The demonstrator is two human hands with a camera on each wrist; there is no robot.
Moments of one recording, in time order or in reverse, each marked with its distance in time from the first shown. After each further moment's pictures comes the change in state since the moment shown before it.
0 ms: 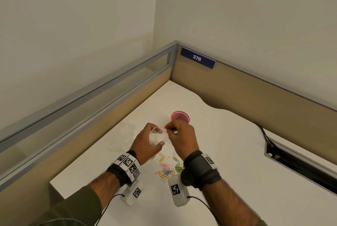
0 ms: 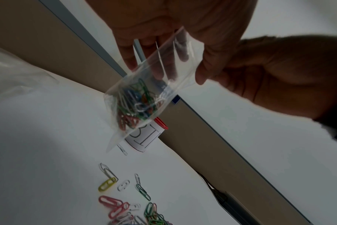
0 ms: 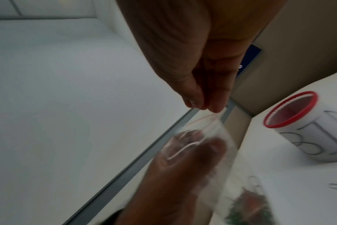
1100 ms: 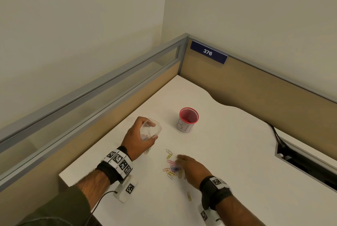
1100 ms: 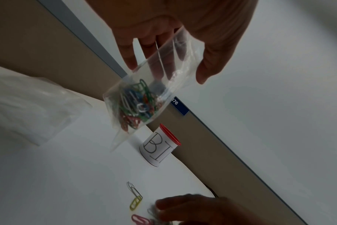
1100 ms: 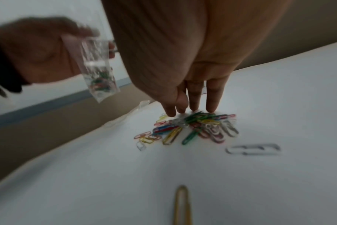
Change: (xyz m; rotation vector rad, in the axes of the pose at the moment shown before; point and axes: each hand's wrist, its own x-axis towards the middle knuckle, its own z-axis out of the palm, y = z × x) left_hand -0.004 -0.029 -0.045 -0.047 0.087 -0.013; right_hand -0.056 0.128 0.045 -0.462 -0.649 -0.005
